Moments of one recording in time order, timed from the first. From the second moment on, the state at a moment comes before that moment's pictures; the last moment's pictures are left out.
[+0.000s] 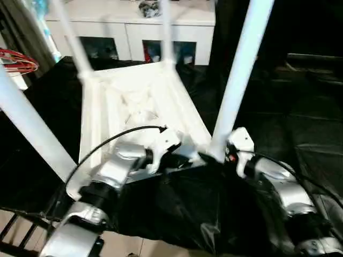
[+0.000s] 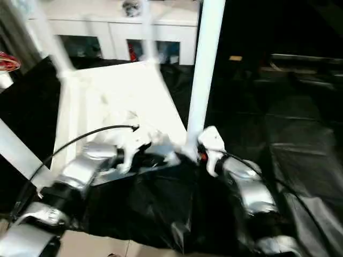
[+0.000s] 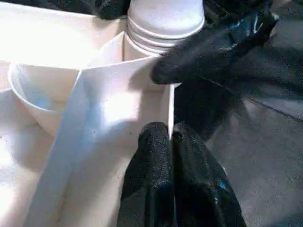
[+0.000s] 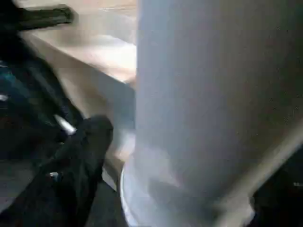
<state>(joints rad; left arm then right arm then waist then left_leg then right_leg) -0.59 0.21 -0.26 0.60 0.02 0.21 -1.16 -0.33 -0.34 0.13 0.41 0.12 0.03 0.89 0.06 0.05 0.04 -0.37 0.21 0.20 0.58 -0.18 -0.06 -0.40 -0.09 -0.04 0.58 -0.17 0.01</state>
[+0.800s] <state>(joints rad) -0.59 0.29 -0.30 0.59 -0.01 0.20 -1.39 -0.30 -0.46 0.20 0.33 0.19 0.08 1.20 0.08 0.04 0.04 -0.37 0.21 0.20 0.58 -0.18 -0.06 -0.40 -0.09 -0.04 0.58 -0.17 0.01</state>
